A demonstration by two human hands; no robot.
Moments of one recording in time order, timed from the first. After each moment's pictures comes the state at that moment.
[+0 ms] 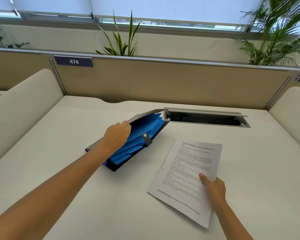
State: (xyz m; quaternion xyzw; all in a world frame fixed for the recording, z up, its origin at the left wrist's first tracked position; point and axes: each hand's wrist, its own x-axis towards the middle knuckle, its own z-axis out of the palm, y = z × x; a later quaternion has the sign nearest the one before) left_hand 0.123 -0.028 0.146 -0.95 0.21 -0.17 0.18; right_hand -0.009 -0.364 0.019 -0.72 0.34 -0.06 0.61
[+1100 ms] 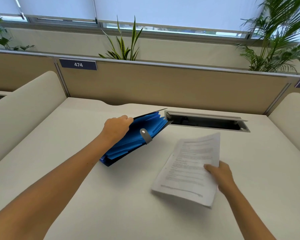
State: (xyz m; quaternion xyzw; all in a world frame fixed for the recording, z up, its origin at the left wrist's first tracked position) left_hand 0.145 -0.020 0.165 -0.97 0.18 -0.18 0.00; right_hand 0.019 -0.381 0.090 -0.77 0.26 -0.02 0.58
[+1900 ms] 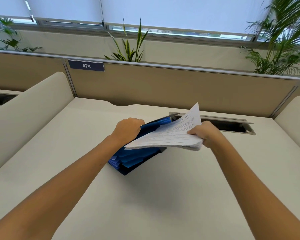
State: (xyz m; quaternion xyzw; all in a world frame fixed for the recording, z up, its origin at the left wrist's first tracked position) left_hand 0.132 -0.027 0.172 -0.97 0.21 -0.11 -0.07; right_hand 0.087 -0.290 0.232 -0.80 0.22 0.08 0.55
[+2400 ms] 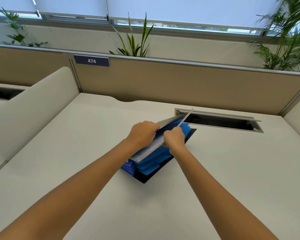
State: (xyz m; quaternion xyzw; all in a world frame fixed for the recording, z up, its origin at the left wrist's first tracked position) left_hand 0.109 -0.059 0.166 -0.96 0.23 -0.09 -0.11; right_hand 0.090 -0.184 0.169 -0.79 0.23 0.00 0.57
